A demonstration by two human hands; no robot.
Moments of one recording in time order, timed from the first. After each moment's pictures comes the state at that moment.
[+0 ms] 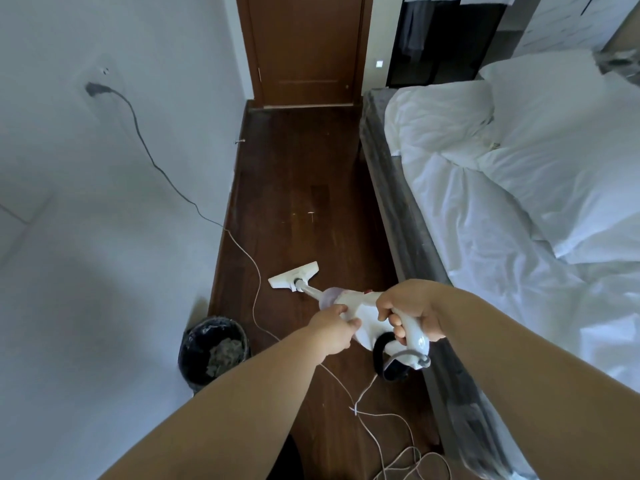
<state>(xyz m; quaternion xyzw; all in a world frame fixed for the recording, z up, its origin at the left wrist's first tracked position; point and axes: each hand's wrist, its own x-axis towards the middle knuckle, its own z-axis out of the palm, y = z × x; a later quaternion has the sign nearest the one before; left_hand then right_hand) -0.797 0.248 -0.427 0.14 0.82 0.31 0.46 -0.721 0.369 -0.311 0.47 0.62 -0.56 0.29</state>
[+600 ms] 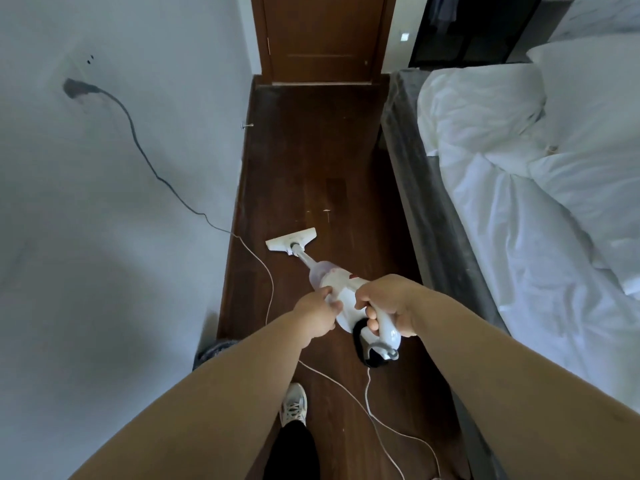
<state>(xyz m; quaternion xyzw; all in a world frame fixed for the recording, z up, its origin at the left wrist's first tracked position) -0.998 0.257 -0.454 0.10 0.82 0.33 0.47 -0.920 0.369 -0.352 0.49 0.60 -0.59 0.25</state>
